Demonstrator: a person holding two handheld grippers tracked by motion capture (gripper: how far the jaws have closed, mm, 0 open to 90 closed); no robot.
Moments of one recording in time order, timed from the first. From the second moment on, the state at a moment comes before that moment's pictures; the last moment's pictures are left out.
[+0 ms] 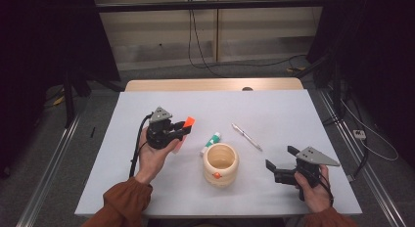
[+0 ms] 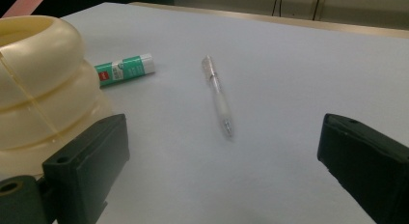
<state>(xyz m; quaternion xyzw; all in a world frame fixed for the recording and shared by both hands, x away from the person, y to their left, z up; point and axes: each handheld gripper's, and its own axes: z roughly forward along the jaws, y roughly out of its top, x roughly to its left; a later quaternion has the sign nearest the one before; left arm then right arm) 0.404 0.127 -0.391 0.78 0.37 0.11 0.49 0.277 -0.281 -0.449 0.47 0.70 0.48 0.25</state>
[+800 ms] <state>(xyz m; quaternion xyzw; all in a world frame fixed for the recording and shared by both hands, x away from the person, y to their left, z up) 0.376 0.113 -0.367 0.77 0.31 0.08 0.55 0.277 -0.281 -0.448 0.47 0.70 0.48 0.25</state>
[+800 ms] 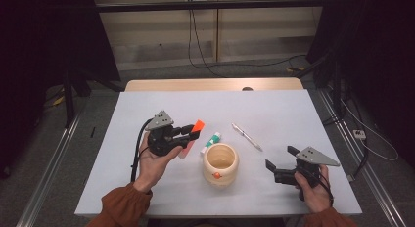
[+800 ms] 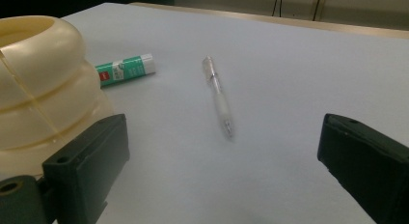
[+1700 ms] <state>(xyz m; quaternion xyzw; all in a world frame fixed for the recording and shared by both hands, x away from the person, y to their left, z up) 0.366 0.049 -0.354 0.77 0.25 0.06 0.58 0.277 -0.281 -0.449 0.47 0.70 0.48 0.25</state>
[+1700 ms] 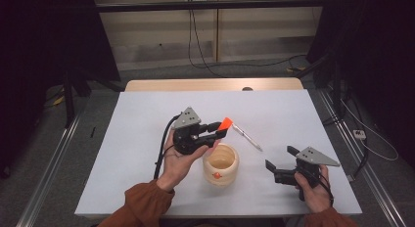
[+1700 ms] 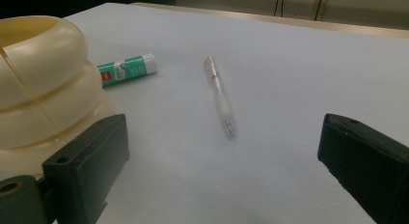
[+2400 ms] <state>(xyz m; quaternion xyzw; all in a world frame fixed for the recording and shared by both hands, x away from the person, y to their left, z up) 0.348 0.035 -0.386 0.79 0.24 0.06 0.57 0.277 -0.281 -0.448 0.47 0.70 0.48 0.25</state>
